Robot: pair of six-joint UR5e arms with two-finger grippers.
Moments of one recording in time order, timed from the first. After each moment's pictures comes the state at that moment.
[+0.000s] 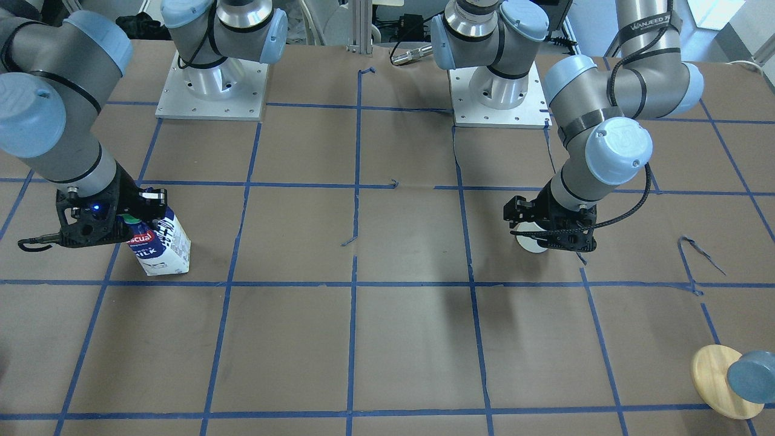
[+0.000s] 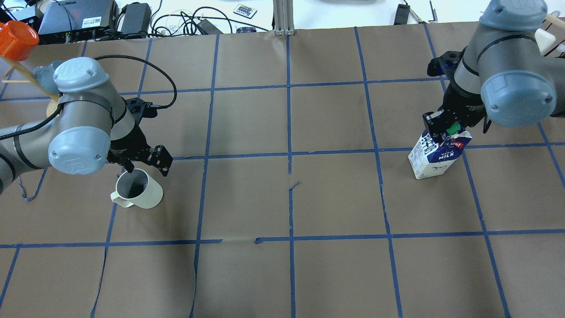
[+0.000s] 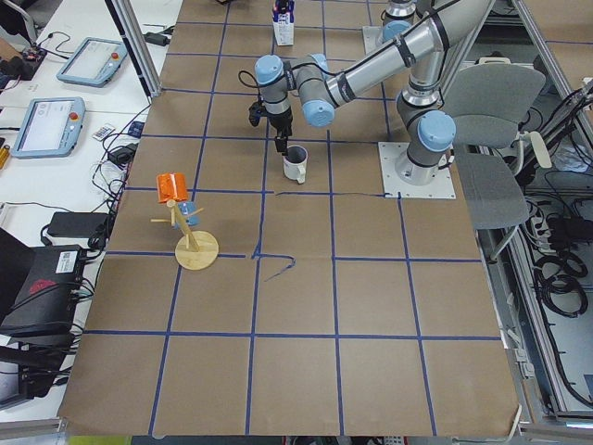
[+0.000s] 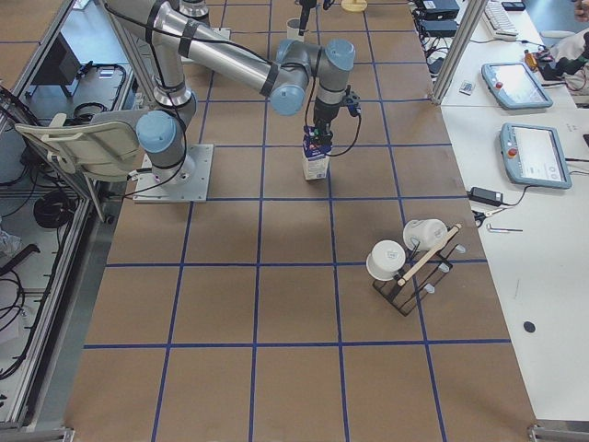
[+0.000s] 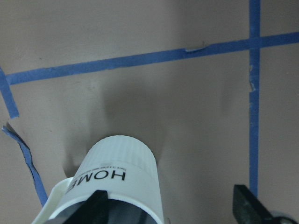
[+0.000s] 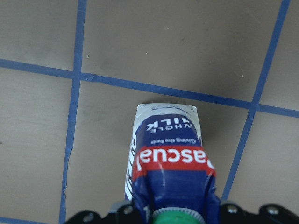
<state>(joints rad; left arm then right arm) -1.38 -1.74 -1.97 -1.16 1.64 0.30 1.37 -1.43 1.82 -1.87 -1.64 -0.38</state>
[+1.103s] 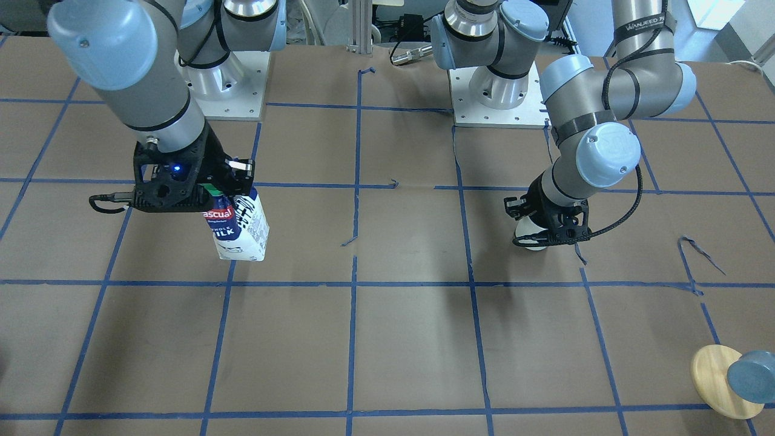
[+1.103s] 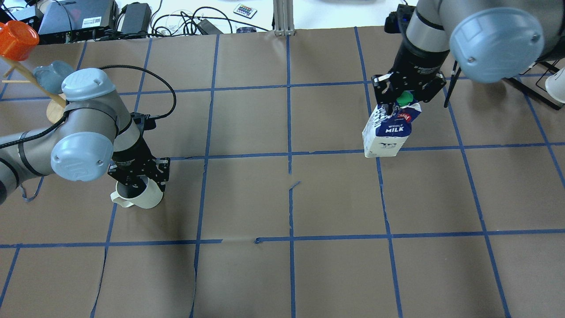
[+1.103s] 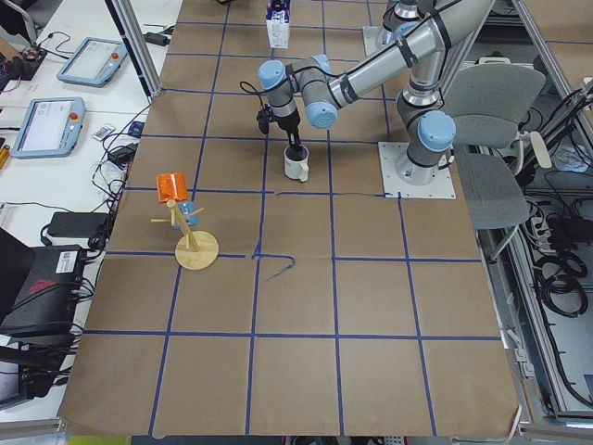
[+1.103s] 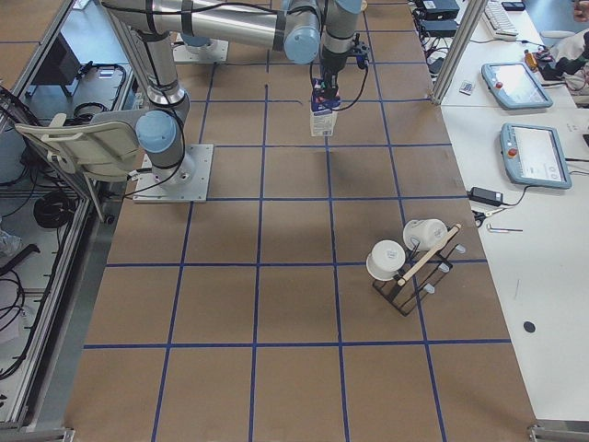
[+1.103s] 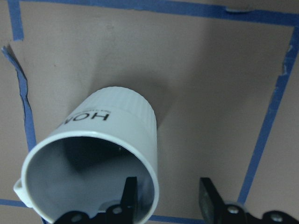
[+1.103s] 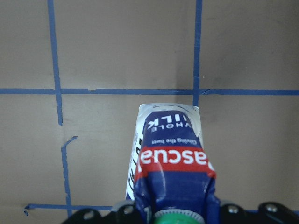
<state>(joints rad) -1.38 -1.73 -2.01 -1.22 1.63 0.10 1.66 -1.43 1.58 -1.66 -1.52 0.09</state>
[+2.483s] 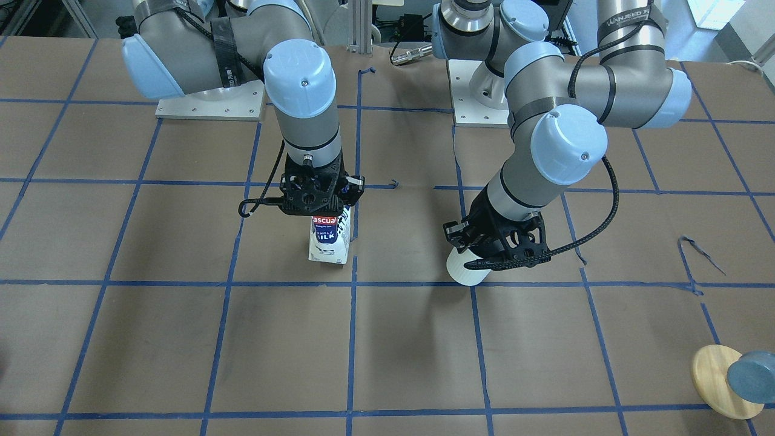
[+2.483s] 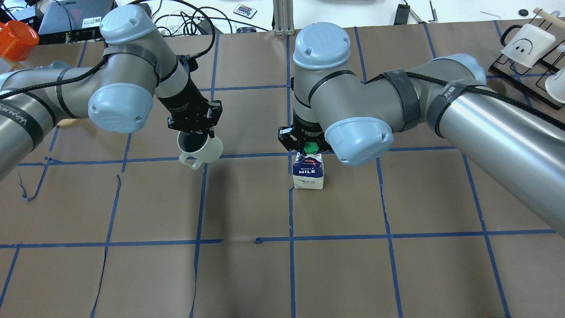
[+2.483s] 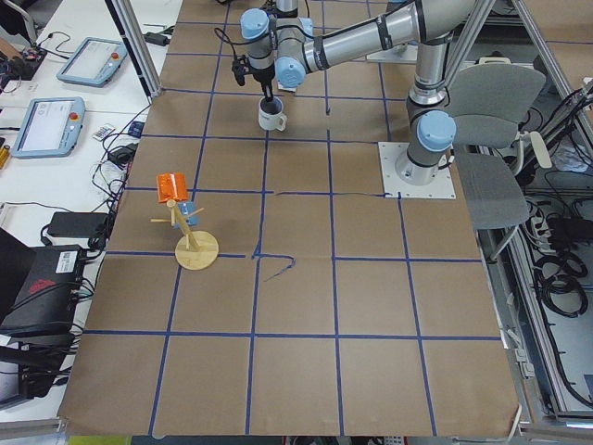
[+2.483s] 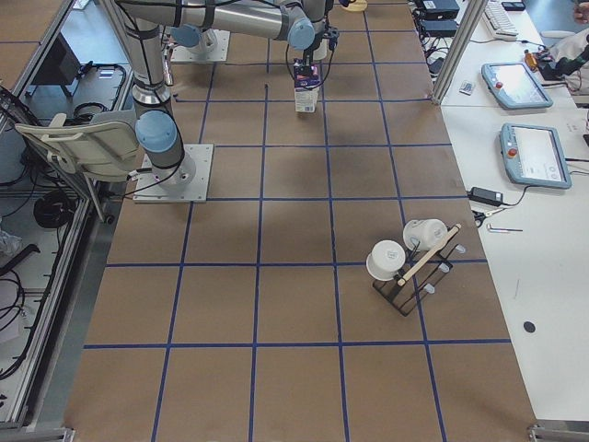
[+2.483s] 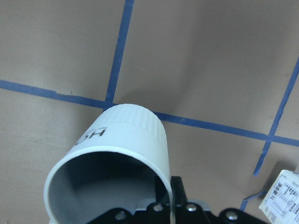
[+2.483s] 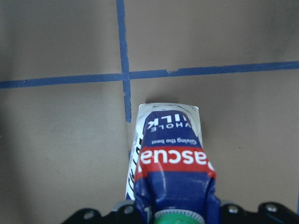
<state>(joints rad) -1.59 -1.82 -1.72 -1.24 1.41 -0.24 1.91 -1.34 1.73 -1.95 -1.52 0.37</state>
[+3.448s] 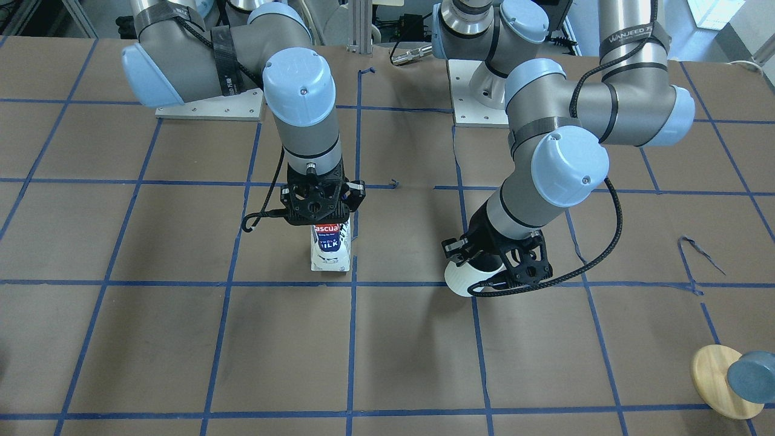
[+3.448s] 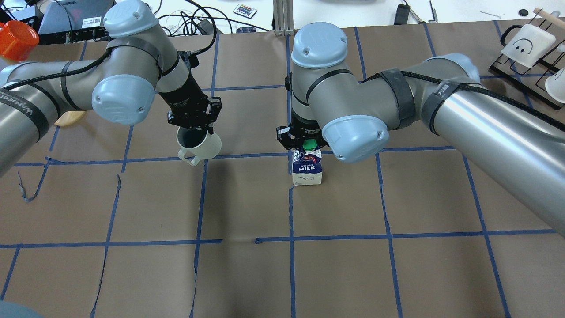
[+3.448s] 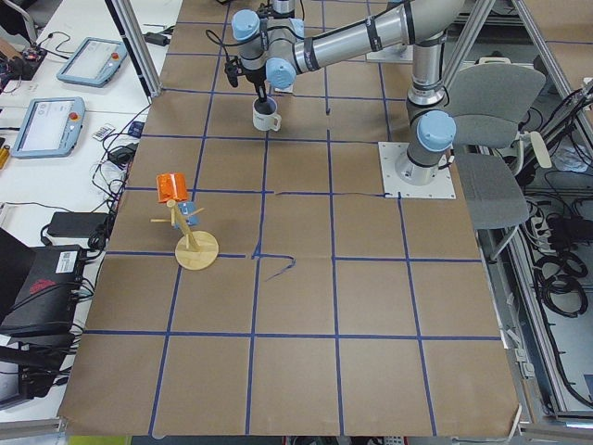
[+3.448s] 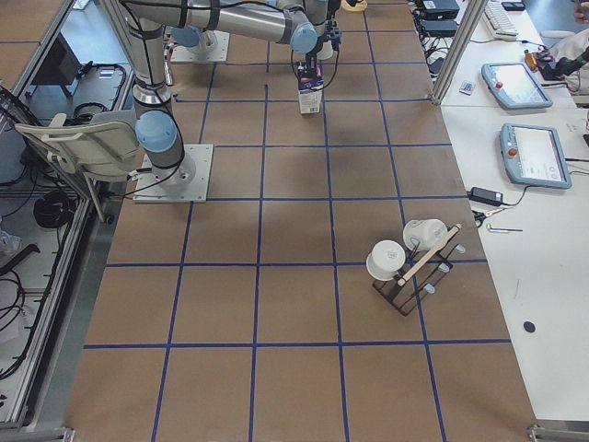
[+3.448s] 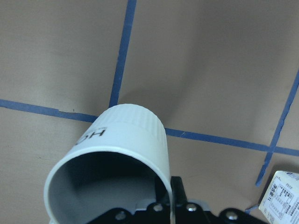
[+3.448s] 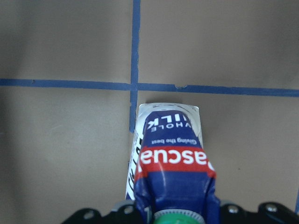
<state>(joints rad) -1.60 -1.89 -1.66 -1.24 1.39 -0.34 1.91 -1.32 1.71 -1.97 -1.52 0.29</state>
